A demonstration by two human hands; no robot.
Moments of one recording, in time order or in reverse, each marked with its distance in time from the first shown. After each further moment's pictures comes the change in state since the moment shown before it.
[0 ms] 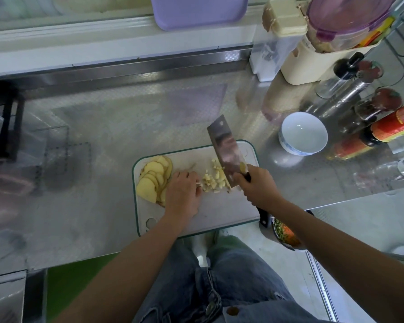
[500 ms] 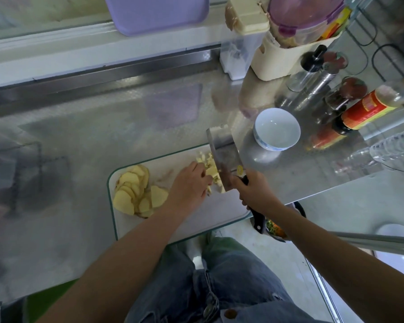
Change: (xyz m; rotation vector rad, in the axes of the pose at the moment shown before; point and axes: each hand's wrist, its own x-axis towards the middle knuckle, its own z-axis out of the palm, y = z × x) left_hand 0.040 0.048 0.005 0.235 -0.135 0.507; right_hand -0.010 0.037 -0.017 0.248 0.018 0.201
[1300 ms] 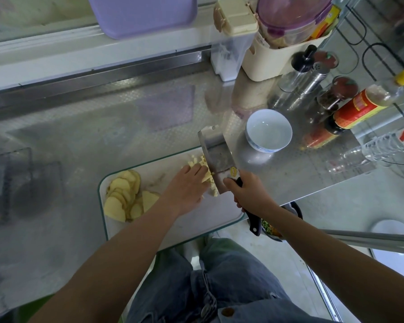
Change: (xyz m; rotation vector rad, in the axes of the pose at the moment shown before) left_hand 0.017 -0.002 0.002 0.276 -0.106 0.226; right_hand 0.000 0.000 -0.009 -0.020 -0.027 -0.055
